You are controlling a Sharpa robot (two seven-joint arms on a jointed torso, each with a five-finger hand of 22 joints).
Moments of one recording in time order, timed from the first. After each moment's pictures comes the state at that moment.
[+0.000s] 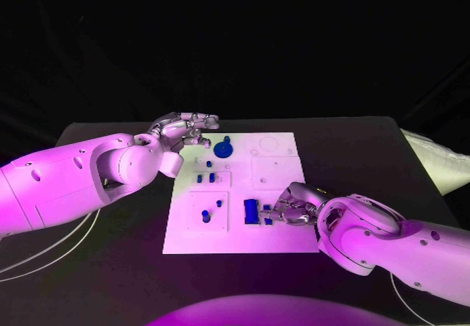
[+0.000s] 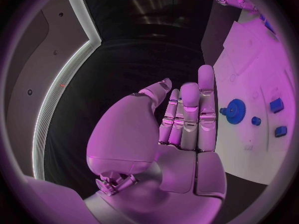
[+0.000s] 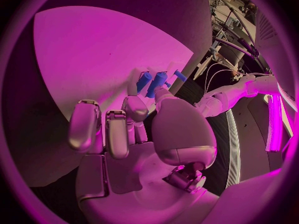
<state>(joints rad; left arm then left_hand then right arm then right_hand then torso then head) 1.22 -0.87 -0.03 1.50 0.06 -0.19 0.20 1.35 -0.09 0.40 0.00 0.11 0.90 0.20 0.25 0.07 0.93 0.13 0.41 0.10 1.25 0.03 1.10 0.57 0.17 1.28 0.12 0.40 0.98 0.99 -0.90 -0.04 1.86 -1.37 -0.35 -0.58 1.05 -0.06 0.04 0.29 0.17 1.17 0.05 0.19 0.31 1.41 -0.02 1.01 1.17 1.47 -0.08 1.46 1.31 0.10 1.40 0.02 1.33 1.08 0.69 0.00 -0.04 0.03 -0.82</state>
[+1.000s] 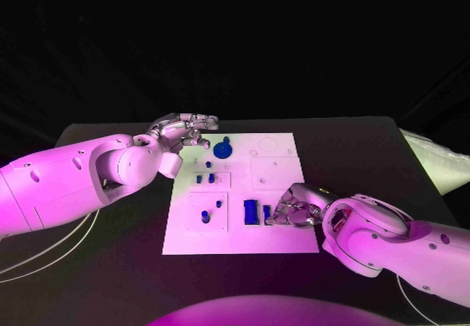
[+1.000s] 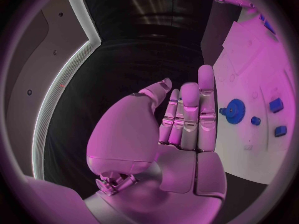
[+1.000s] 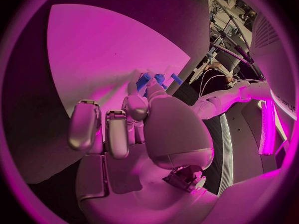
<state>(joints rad) 1.22 -0.87 -0.03 1.50 0.06 -0.19 0.20 1.35 -0.09 0.40 0.00 0.11 0.90 0.21 0.25 0.07 0.93 0.13 0.41 0.10 1.25 0.04 1.10 0.57 0.17 1.28 0.12 0.40 0.98 0.99 -0.93 -0.04 1.88 -1.41 -0.32 -0.51 1.23 -0.04 -0.01 0.19 0.13 1.17 0.05 0.19 0.32 1.41 -0.02 0.99 1.17 1.47 -0.08 1.46 1.31 0.10 1.40 0.02 1.33 1.09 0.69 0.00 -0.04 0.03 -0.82</state>
